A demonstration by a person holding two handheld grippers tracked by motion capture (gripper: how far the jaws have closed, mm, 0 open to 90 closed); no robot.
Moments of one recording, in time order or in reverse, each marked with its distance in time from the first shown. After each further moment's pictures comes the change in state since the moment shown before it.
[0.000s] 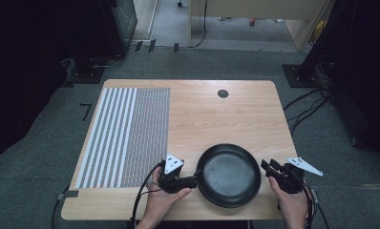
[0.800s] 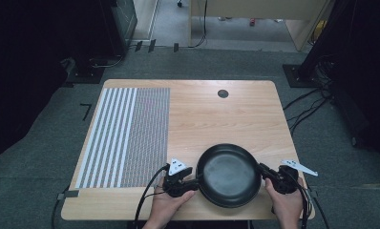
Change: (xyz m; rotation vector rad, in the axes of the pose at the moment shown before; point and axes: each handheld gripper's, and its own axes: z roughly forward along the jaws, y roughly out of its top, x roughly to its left) left arm -0.007 -0.010 0.009 0.078 -0.060 -0.062; right arm 0.007 -0.010 0.007 0.063 0.108 0.058
